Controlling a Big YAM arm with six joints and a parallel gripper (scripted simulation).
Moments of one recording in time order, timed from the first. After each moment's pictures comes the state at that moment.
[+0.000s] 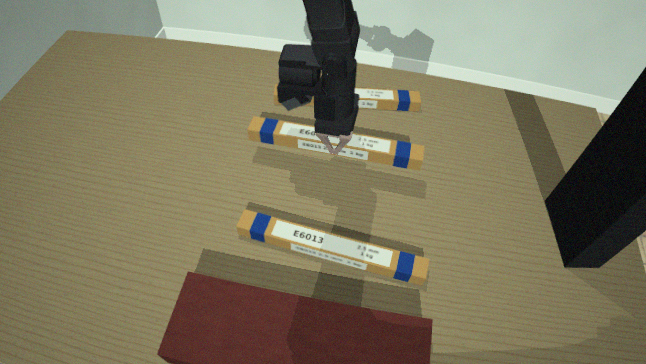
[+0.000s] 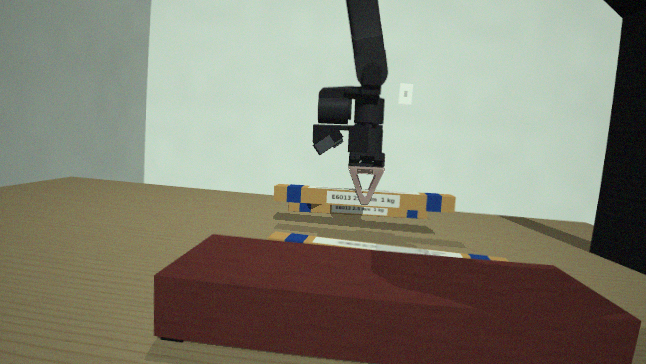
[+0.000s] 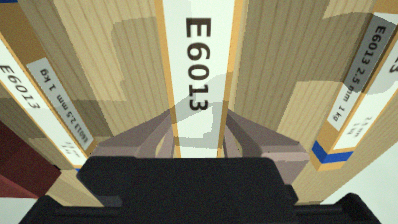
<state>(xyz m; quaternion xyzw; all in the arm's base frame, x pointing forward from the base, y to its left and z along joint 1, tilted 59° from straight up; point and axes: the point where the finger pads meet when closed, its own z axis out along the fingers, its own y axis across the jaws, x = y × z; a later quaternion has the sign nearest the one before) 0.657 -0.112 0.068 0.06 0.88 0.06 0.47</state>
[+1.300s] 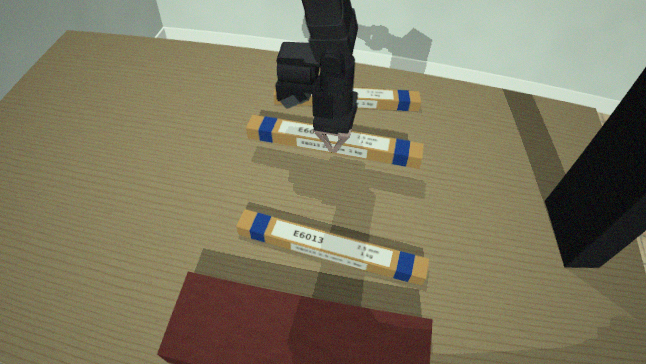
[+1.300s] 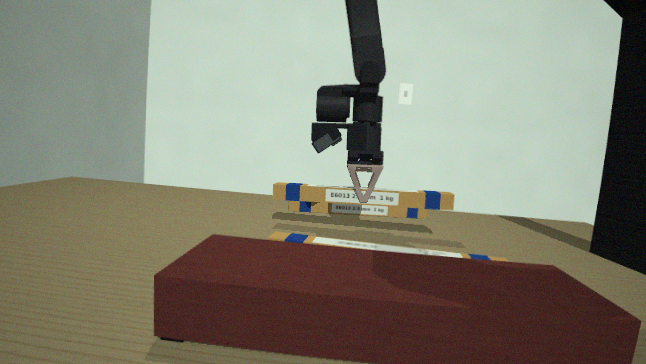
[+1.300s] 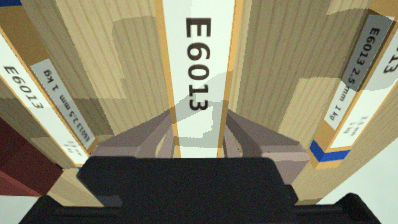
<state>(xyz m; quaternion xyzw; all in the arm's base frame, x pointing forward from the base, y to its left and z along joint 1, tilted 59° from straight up) 0.655 -0.114 0.072 0.06 0.88 0.06 0.47</state>
